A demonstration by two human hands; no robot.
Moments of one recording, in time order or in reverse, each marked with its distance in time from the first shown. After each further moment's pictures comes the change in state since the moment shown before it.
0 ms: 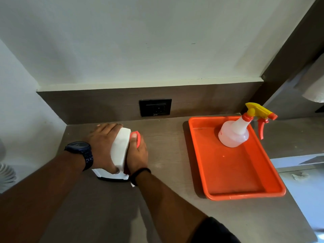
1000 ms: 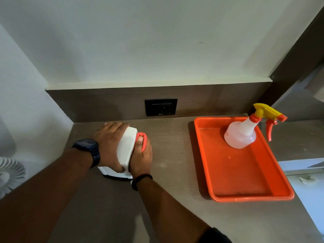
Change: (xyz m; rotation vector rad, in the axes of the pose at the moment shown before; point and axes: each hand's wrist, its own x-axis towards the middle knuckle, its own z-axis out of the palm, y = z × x) left_hand 0.001 0.001 -0.005 -0.020 -0.048 -0.001; right_hand -0.013 0.004 0.007 0.048 0.116 0.014
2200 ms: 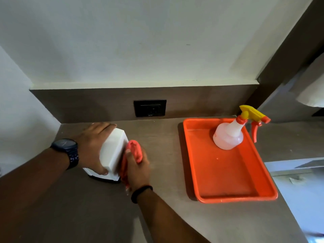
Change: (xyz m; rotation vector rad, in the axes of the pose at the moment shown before) left_hand -0.001 -0.007 0.000 0.012 -0.016 0.084; right_hand -0.017 0.003 -0.045 0.235 -0.121 0.174
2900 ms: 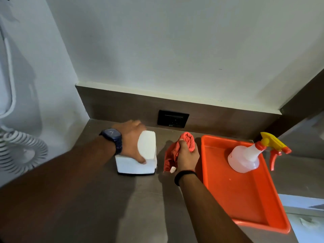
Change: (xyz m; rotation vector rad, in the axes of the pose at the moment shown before) left_hand 0.009 0.028 -0.039 -0.077 -0.008 -0.166; right_hand 0.047 -0.064 -0.038 0.053 0.338 -0.113
